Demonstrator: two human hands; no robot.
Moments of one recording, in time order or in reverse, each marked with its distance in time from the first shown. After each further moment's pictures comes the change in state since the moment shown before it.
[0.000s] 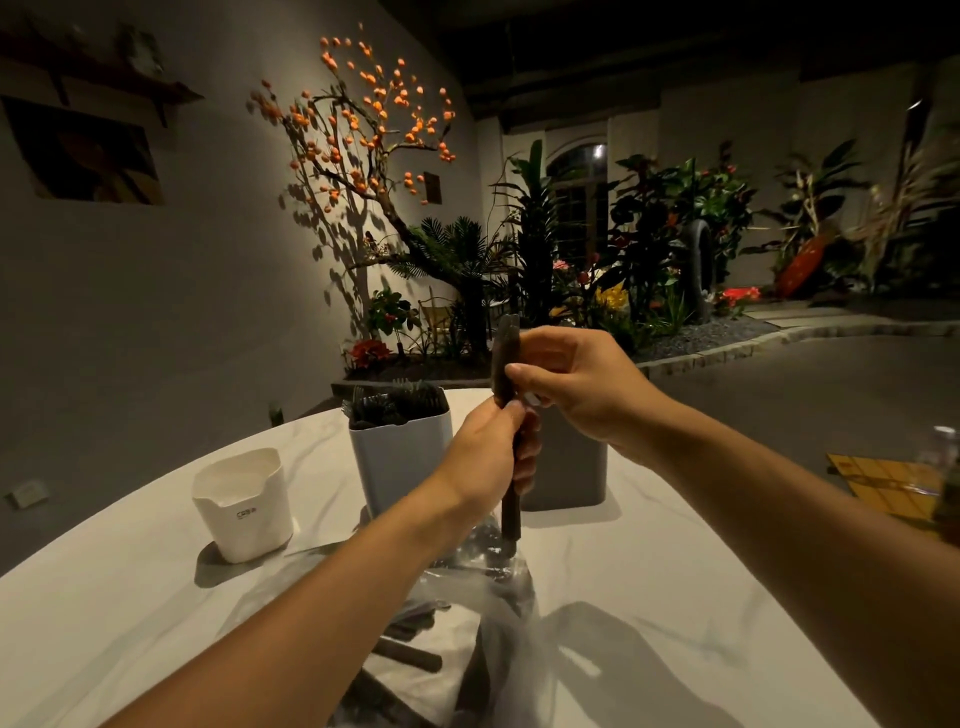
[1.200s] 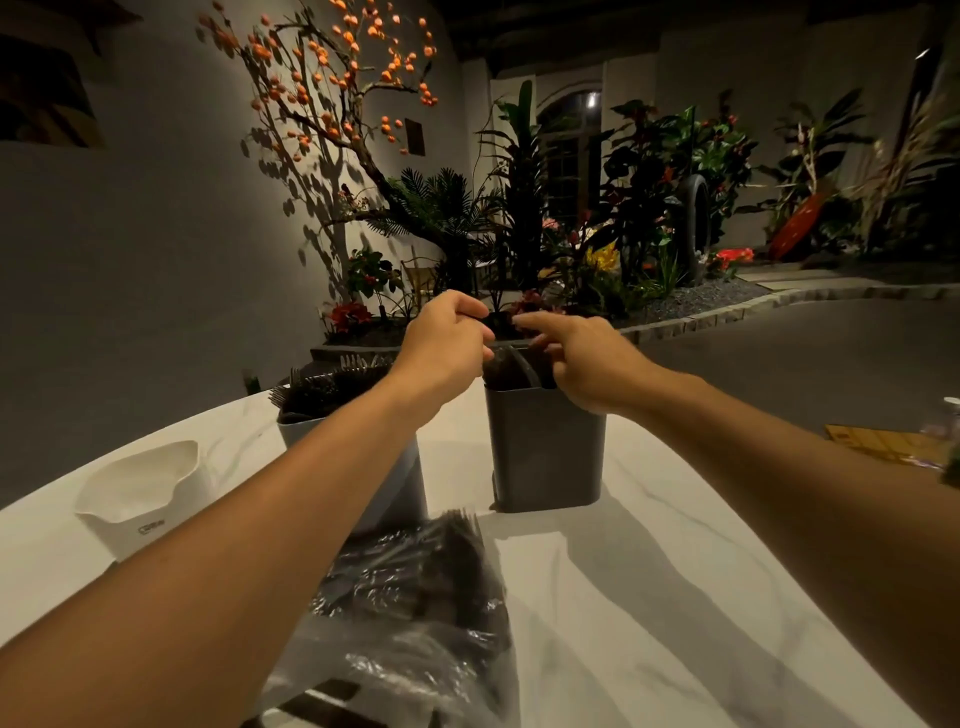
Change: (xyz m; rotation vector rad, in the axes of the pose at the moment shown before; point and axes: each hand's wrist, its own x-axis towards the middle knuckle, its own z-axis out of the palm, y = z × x) left_hand 0.143 -0.014 -0.036 0.450 0.337 0.078; right_hand 0.081 0.107 -0.031 -0.754 -0.070 0.090
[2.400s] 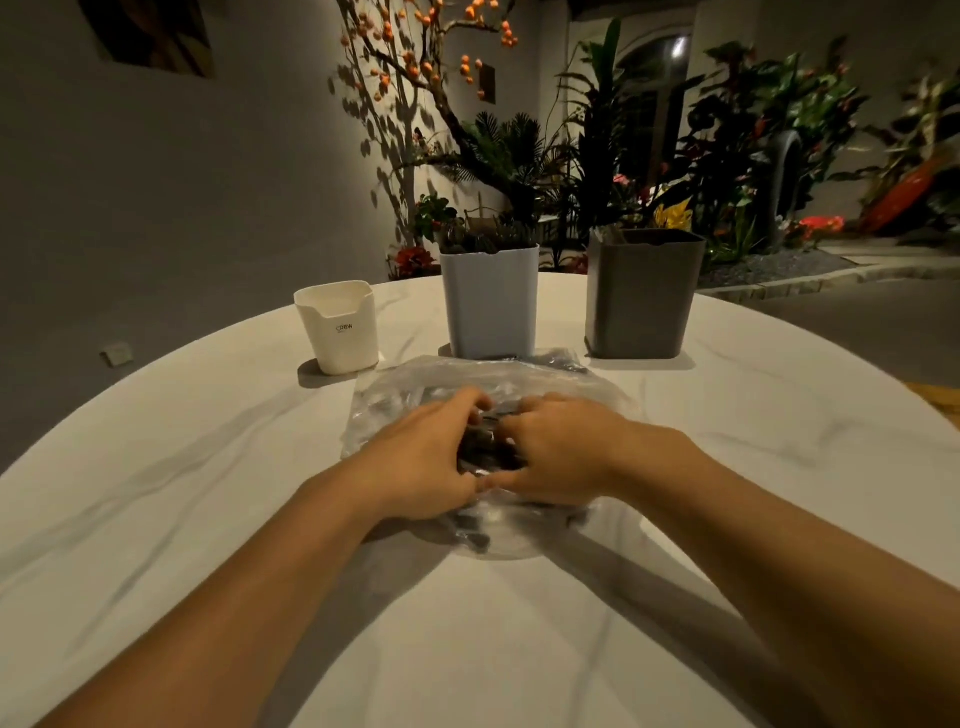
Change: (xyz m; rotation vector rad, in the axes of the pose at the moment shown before) left_hand -0.267 -0.113 -0.124 0.614 -0.412 0.017; right_hand -0.198 -0.160 0.111 -0.360 -0.535 -0.263
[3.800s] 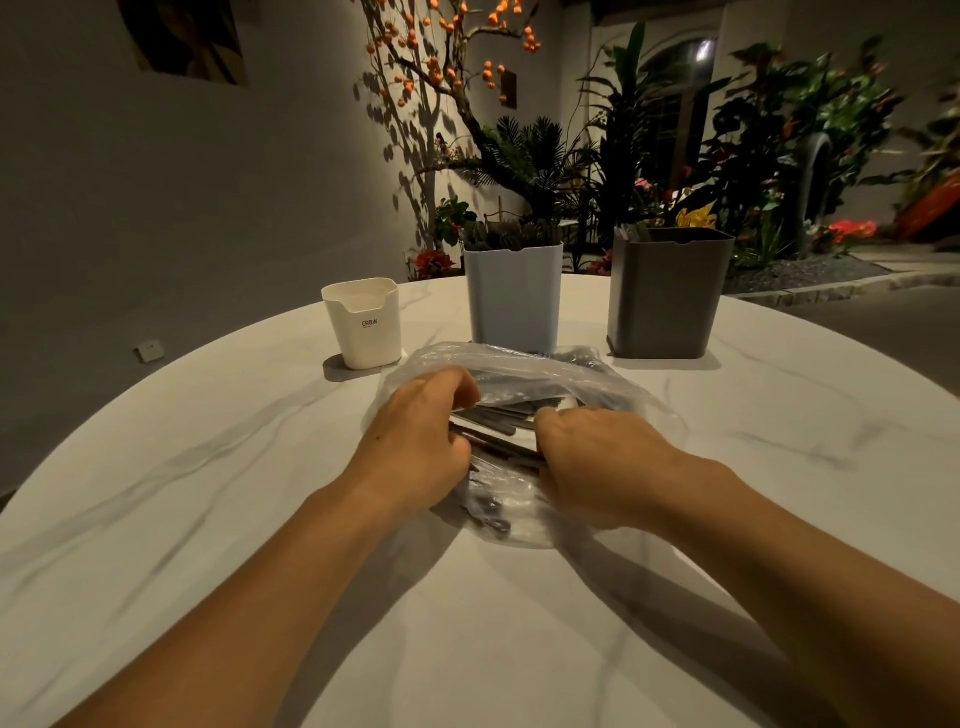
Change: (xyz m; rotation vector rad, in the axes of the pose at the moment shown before) left_hand -0.022 0.004 -0.001 -0.060 0.395 -0.086; right_hand -0.026 -0.019 0.002 -0.039 0.100 0.092
